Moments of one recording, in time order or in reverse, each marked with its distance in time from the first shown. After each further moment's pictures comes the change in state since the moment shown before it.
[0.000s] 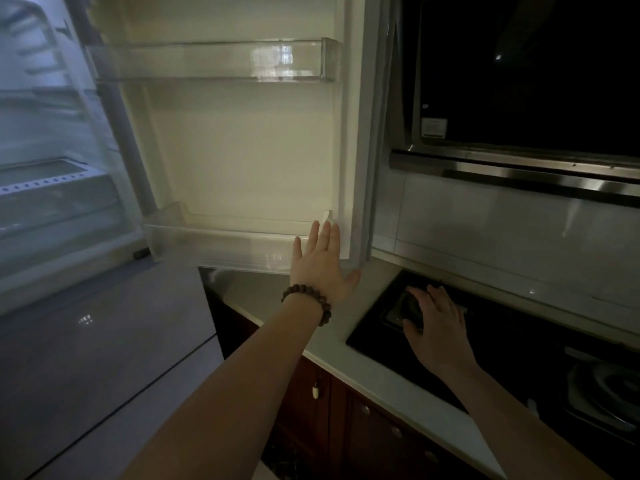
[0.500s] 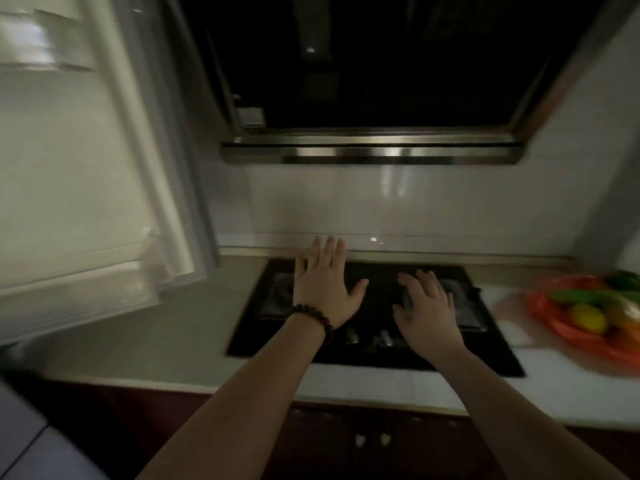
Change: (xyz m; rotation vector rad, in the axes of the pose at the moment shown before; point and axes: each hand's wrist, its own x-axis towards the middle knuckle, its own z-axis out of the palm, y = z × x) left_hand -0.025 0.219 0.047 -0.235 -0.098 0.495; right_hand -0.101 0.125 -0.105 -0.181 0.249 0.434
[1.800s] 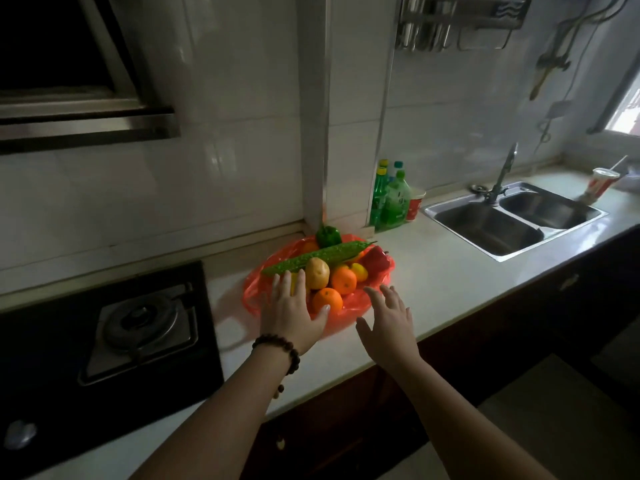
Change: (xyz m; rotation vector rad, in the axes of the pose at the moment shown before) left_hand 0.088 0.537 0.247 -0.240 -0.221 0.266; right_hand -0.040 0.521 -0.181 -0.084 0.074 0.518
